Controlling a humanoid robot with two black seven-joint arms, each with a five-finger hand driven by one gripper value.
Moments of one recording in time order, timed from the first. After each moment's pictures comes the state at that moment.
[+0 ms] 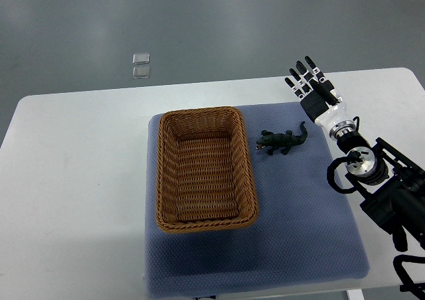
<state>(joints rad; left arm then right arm) 0.01 0.00 -0.04 -0.30 0.06 0.01 -0.03 0.59 -0.09 1.06 0.67 -0.10 0.30 0.26</state>
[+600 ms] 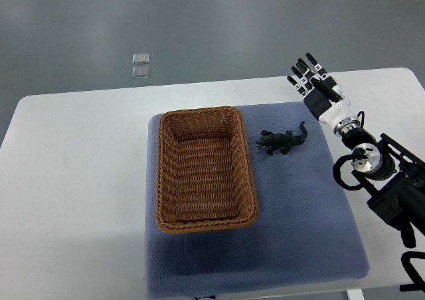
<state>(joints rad) 0.01 0.00 -0.04 -0.30 0.06 0.01 -0.03 0.62 -0.14 1.00 0.67 -0.15 0.30 0.26</state>
